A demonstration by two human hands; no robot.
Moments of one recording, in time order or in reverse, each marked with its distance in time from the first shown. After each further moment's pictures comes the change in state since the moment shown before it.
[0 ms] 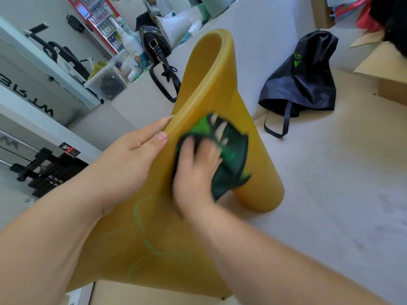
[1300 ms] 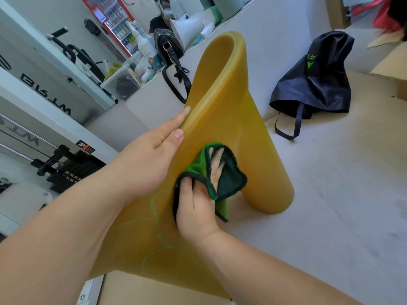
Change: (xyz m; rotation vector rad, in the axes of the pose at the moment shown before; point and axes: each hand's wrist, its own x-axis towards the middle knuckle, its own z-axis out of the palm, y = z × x) left_hand -0.001 0.001 0.000 0.230 -0.018 0.096; right_hand -0.059 0.043 -0.002 -0.108 -0.267 -0.042
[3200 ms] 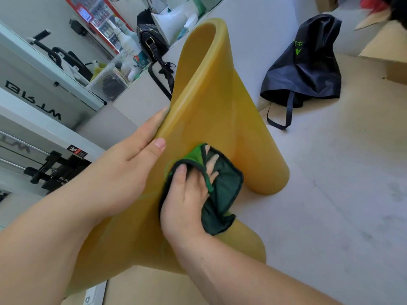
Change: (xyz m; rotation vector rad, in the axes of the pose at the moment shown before) left_hand -0.015 0.011 0.005 -0.038 -0.035 -0.014; right_hand -0.002 -0.040 -0.012 0.198 0.194 0.199
